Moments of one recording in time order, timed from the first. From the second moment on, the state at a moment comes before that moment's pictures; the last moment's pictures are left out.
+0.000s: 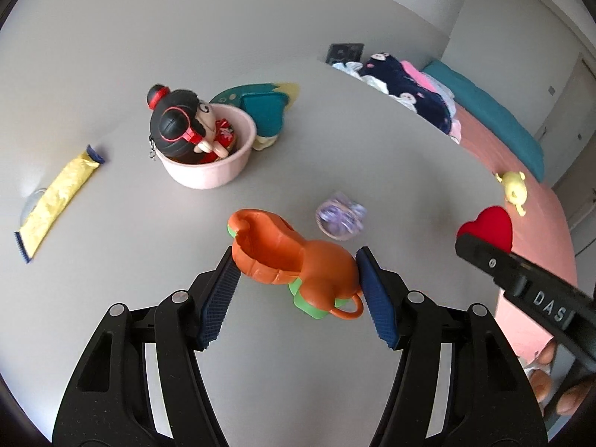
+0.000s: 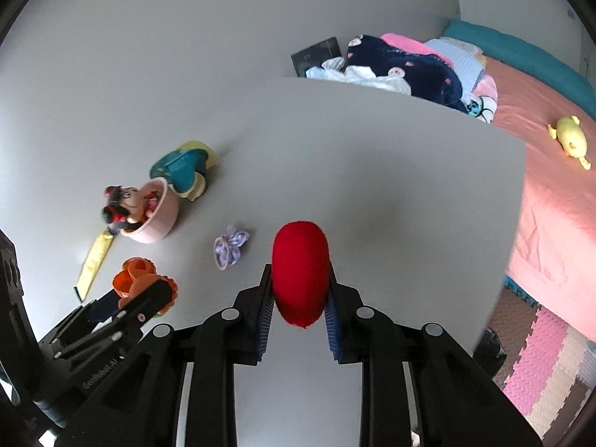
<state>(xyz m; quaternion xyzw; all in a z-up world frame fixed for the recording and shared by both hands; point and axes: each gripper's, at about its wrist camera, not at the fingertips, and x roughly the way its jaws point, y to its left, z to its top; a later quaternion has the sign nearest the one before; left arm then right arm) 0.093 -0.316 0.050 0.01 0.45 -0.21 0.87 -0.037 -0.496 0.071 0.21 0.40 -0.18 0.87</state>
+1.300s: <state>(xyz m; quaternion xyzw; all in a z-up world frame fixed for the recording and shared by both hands) -0.139 -0.516 0.042 0.20 0.40 -0.40 0.80 -0.306 -0.586 0.079 0.27 0.34 -0.32 0.84</state>
